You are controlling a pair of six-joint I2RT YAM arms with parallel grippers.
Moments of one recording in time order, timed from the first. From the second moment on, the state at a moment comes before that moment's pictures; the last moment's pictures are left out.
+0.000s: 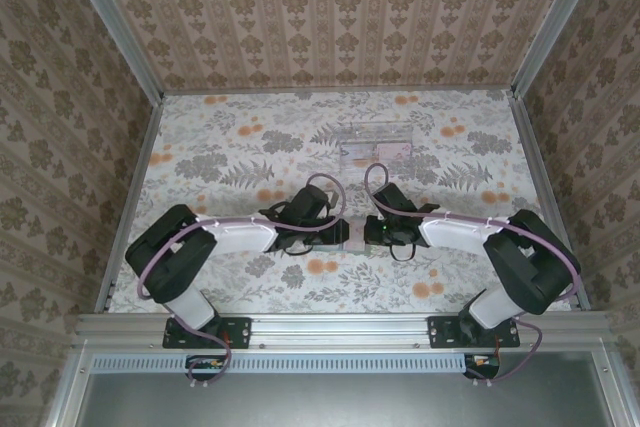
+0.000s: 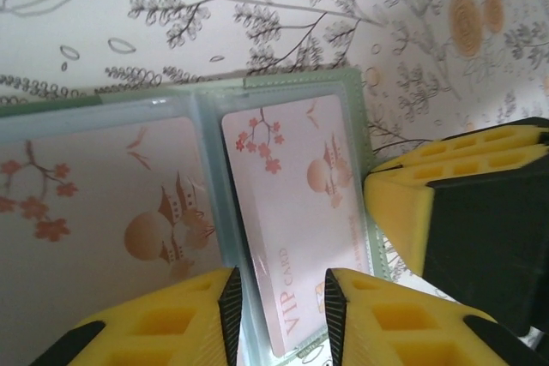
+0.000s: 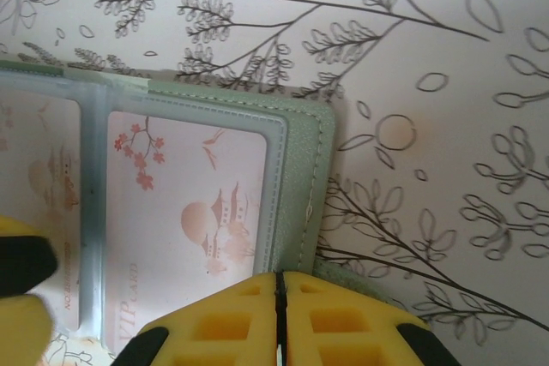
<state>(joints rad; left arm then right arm) -0.90 1.64 0.74 0.06 0.26 -0.76 0.63 1.52 0.68 -0.22 -0.11 0.70</state>
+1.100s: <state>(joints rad) -0.89 1.64 0.76 -0.03 0.23 -0.78 0.68 1.55 0.71 -0.25 -0.08 0.70</state>
